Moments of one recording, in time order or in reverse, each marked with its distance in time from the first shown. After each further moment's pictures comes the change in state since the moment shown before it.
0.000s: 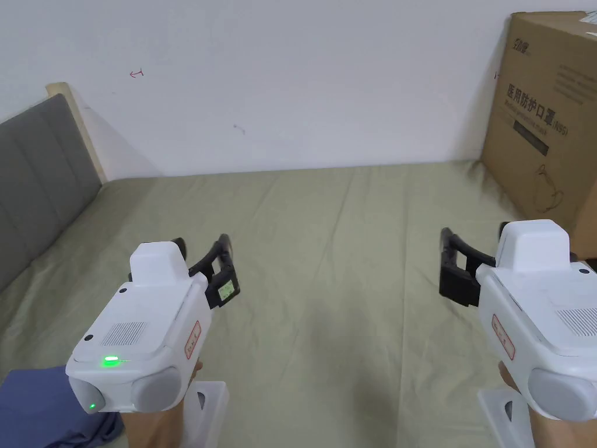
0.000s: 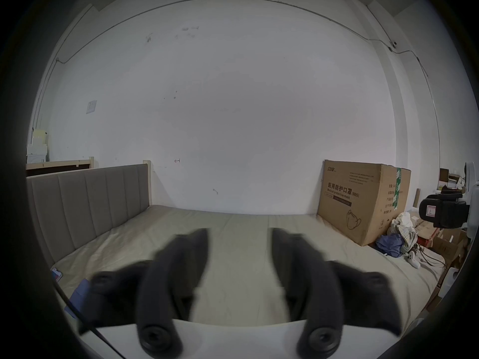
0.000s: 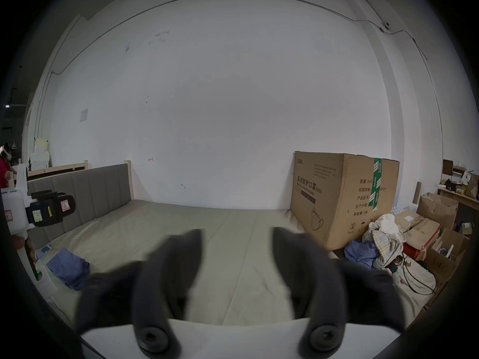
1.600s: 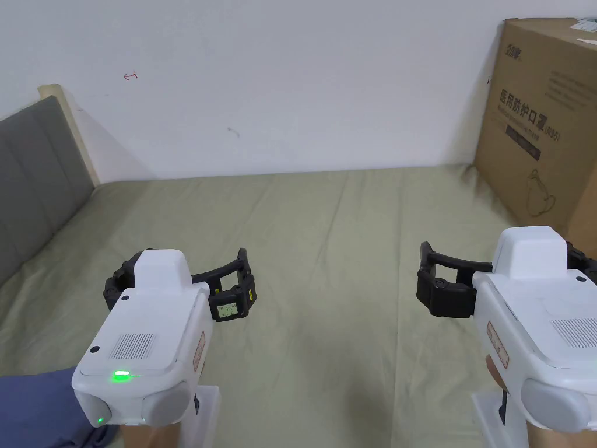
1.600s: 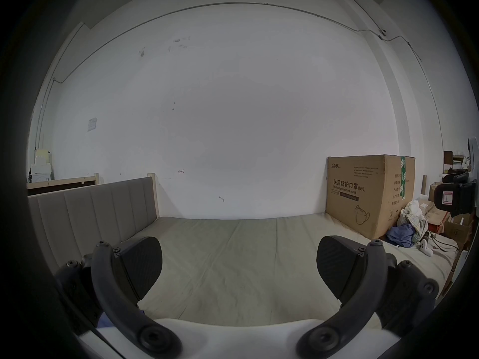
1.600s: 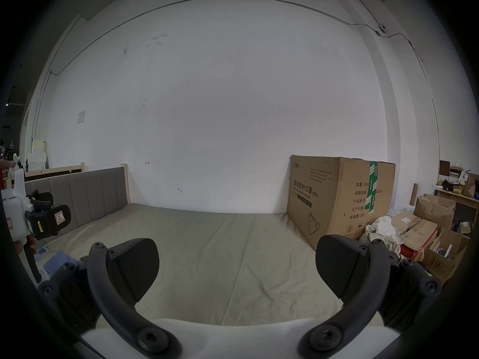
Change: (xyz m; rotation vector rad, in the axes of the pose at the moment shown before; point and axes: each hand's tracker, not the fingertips) left arm 0.011 -0.005 0.001 0.042 0.033 -0.089; right arm -0.002 0.000 0.002 0.031 -0.023 0.002
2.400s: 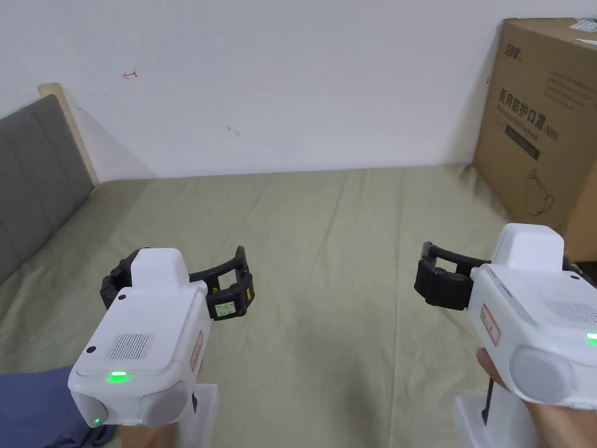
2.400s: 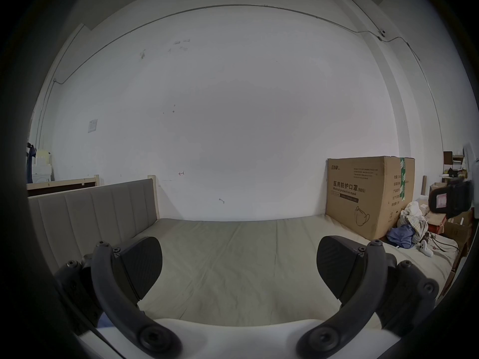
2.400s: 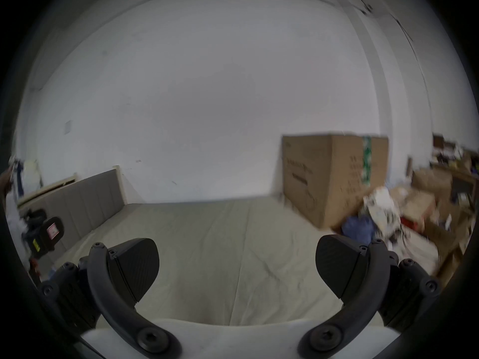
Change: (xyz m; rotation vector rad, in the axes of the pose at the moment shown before) left arm -0.001 0.002 0.003 0.012 0.000 0.001; right arm -0.002 0.001 -0.013 -0.197 -0.099 -0.196
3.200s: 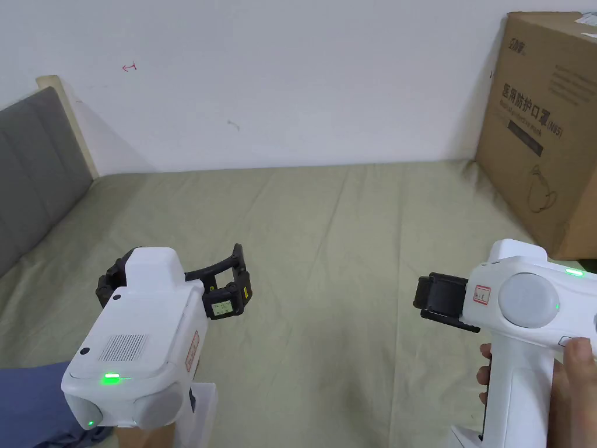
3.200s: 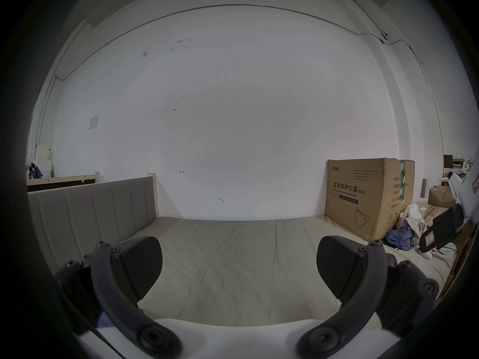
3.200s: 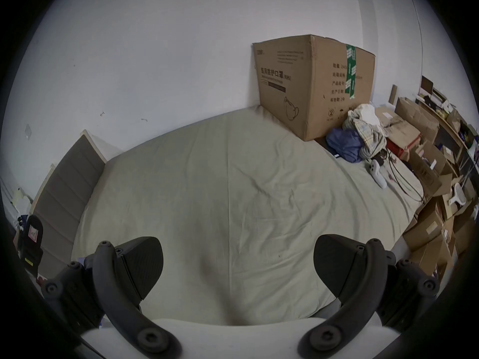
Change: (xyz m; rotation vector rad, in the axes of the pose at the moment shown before) left arm -0.003 -0.003 0.001 0.001 0.001 0.016; right arm -0.004 0.010 -0.021 -0.471 -0.089 -0.072
